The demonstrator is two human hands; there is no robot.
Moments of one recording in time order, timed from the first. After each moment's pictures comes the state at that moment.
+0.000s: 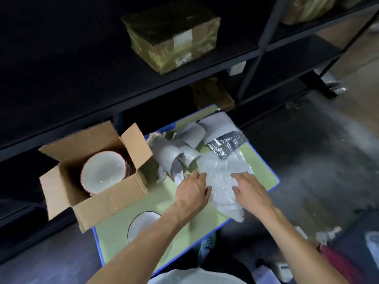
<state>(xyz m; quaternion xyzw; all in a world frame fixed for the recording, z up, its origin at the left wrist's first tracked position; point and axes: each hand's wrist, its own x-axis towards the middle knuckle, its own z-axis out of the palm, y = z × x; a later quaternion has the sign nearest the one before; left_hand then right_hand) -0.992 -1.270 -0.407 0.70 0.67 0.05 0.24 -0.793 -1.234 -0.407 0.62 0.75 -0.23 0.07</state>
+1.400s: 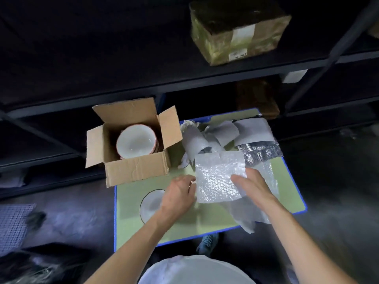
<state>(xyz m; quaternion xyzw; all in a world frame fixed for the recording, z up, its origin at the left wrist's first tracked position) -1.034 -1.331 -0.407 0.50 0.80 0.20 0.27 -0.841 -1.197 -0.389 0.59 0.59 -0.55 -0.05</state>
